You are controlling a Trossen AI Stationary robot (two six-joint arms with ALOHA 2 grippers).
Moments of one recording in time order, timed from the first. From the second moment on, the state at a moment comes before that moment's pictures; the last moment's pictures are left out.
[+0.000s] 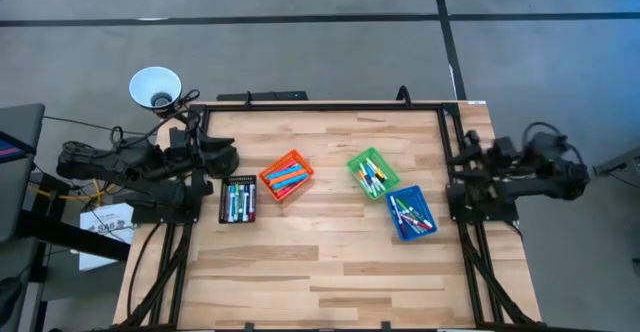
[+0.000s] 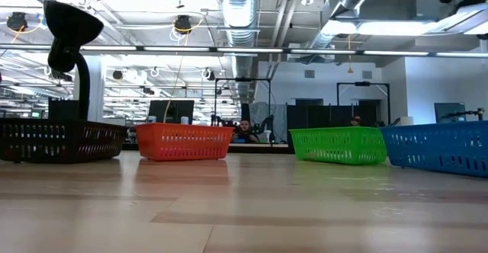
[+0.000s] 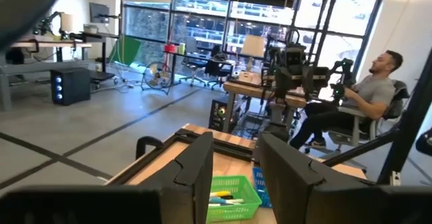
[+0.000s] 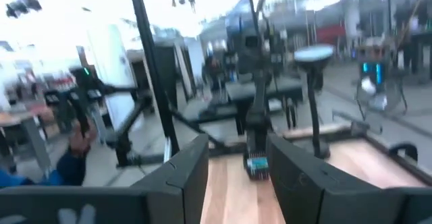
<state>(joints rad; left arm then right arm) -0.26 0.46 0.66 -0.10 -0.56 -0.06 0.07 0.06 0.60 -0.43 -0.07 0.16</state>
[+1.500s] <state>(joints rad) -0.15 0.01 0.45 -0.13 -0.40 -0.11 0.07 0.00 0.54 -0.50 0.08 0.17</state>
